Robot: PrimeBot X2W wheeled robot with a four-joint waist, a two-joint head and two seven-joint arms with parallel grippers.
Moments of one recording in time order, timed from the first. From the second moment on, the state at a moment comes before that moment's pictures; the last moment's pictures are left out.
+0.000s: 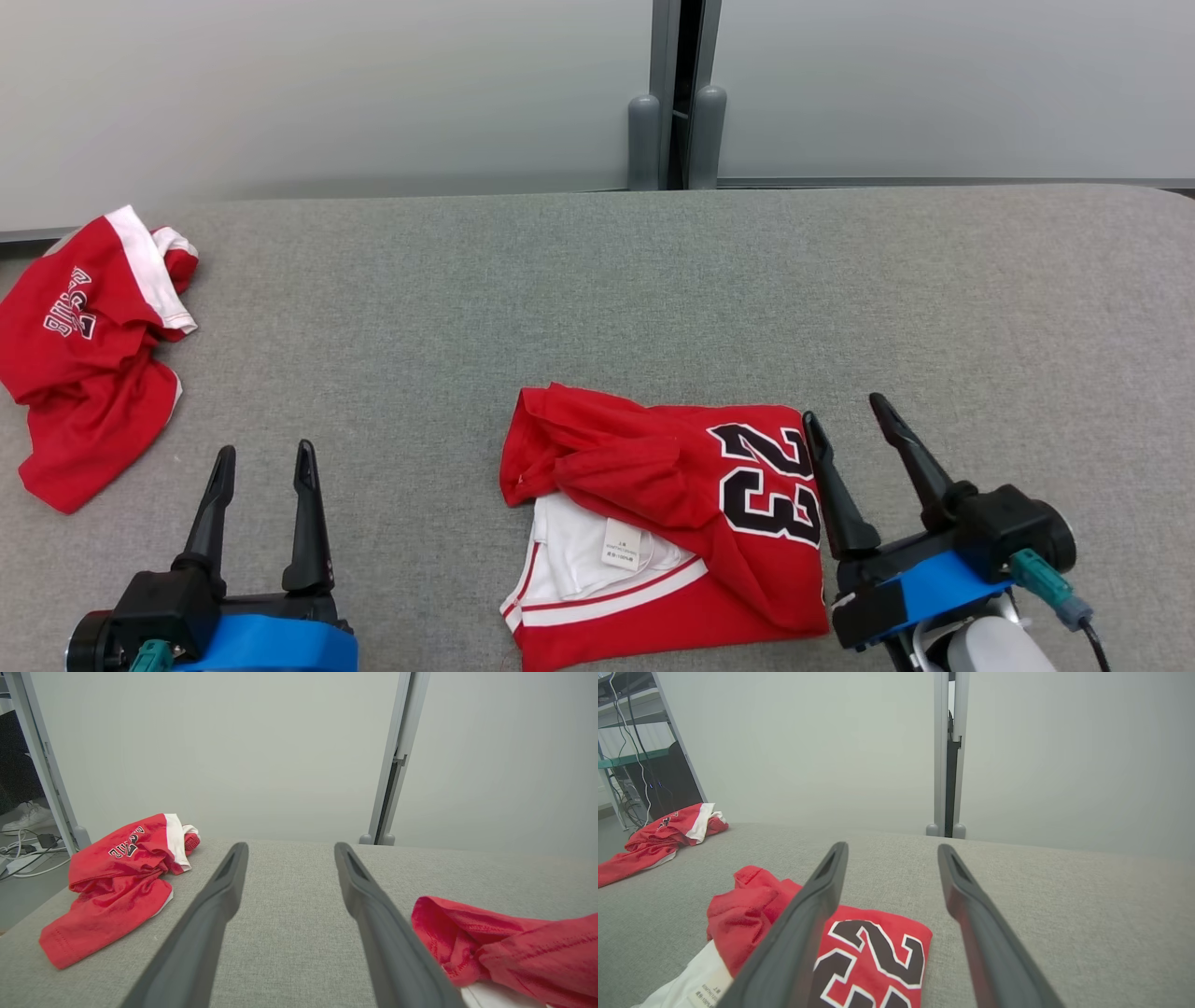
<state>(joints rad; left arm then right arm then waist) -0.08 0.05 0.01 0.16 -0.15 -0.02 -0.26 -0.16 -0.12 0.20 0.24 0.13 0.13 -0.26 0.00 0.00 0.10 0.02</state>
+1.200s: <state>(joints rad) -0.07 0.05 -0.02 0.15 -0.16 -0.01 -0.26 -0.36 -0.12 0.57 0.53 0.25 0.13 -0.25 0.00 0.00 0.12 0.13</state>
